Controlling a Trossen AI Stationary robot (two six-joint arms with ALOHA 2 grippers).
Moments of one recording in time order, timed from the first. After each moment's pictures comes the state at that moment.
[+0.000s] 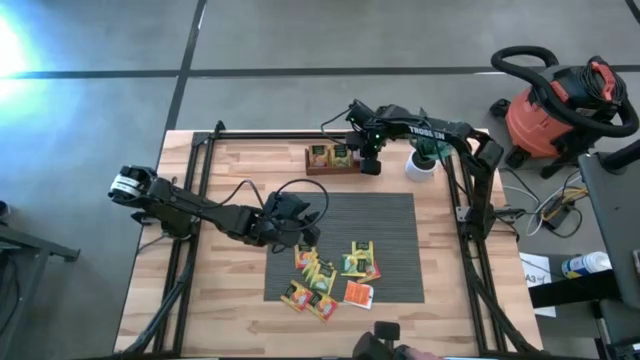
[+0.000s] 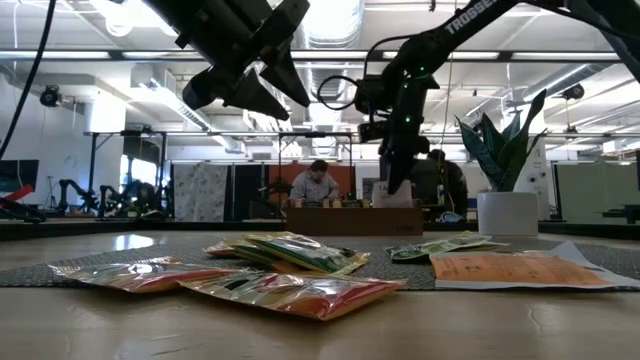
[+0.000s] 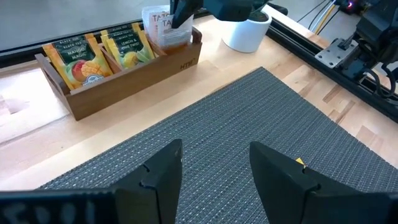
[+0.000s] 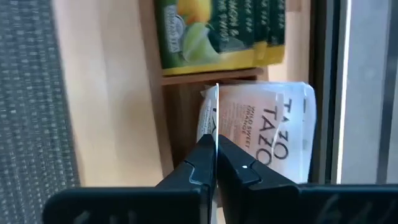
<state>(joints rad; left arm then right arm) -0.24 1.51 1.00 -0.17 -0.76 -0.84 -0.62 1.94 1.53 -0.90 -0.01 -0.54</state>
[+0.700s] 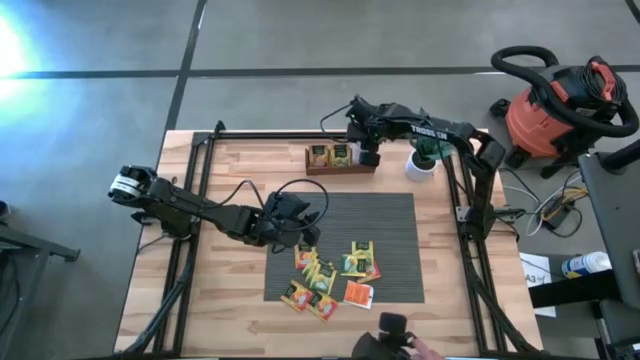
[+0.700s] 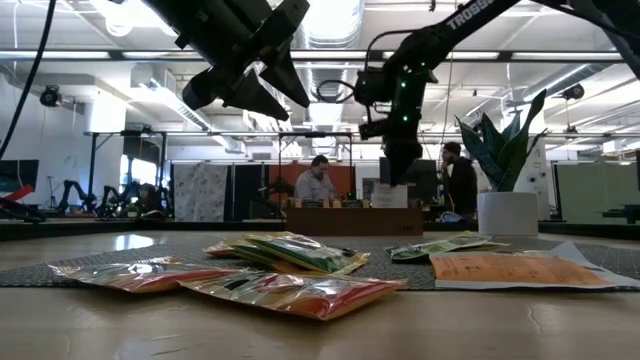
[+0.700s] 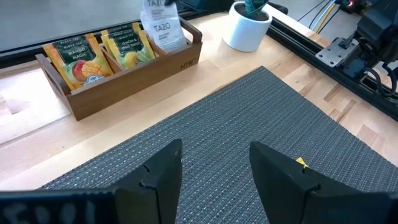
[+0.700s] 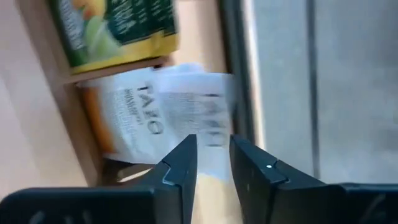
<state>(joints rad) -0.24 1.51 0.99 -0.17 -0.76 -0.84 -0.62 1.92 1.54 -0.84 0.23 -0.49</state>
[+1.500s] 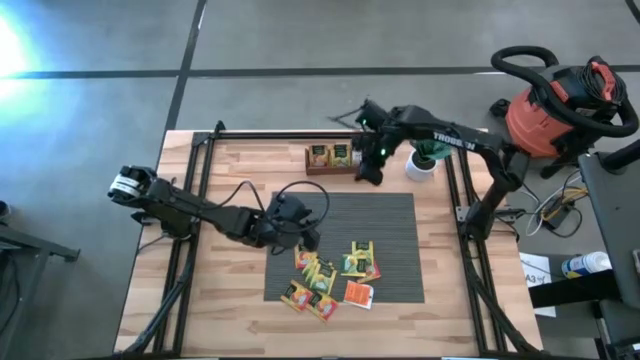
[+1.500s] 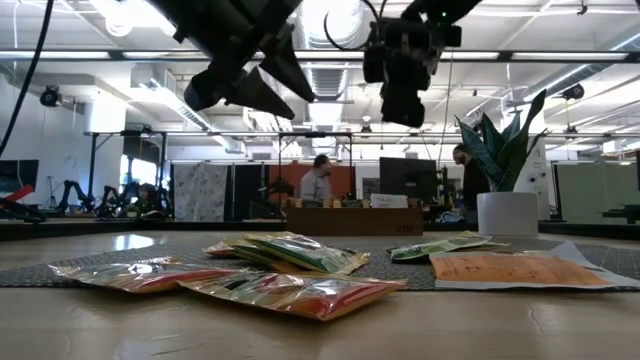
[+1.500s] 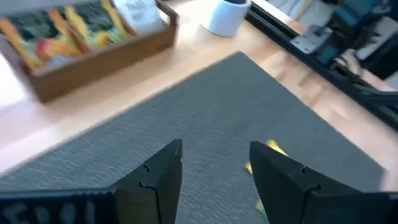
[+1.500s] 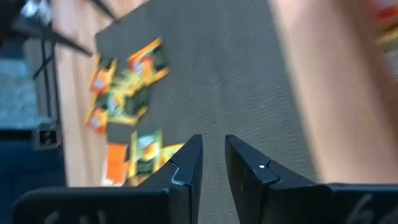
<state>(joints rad) -0.26 1.51 1.00 -0.16 -0.67 -0.87 -0.50 1.71 1.51 -1.02 -0.57 -0.05</state>
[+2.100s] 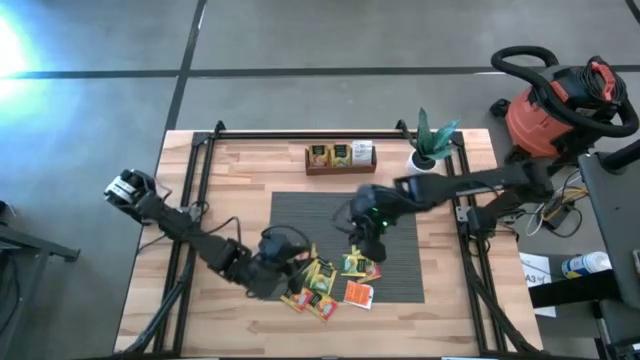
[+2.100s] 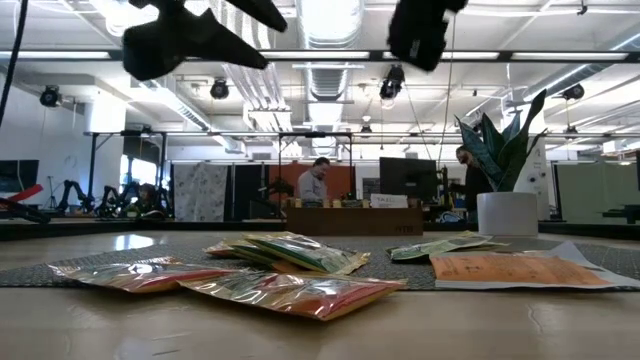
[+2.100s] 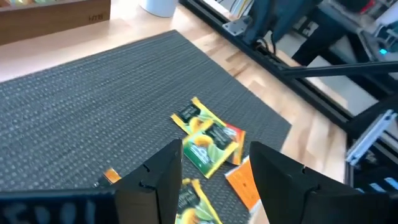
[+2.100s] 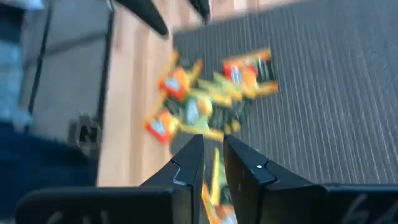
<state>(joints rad) -0.56 1.51 1.00 -0.13 -0.80 -1.04 0.10 1.51 1.30 -0.65 -0.23 0.35</state>
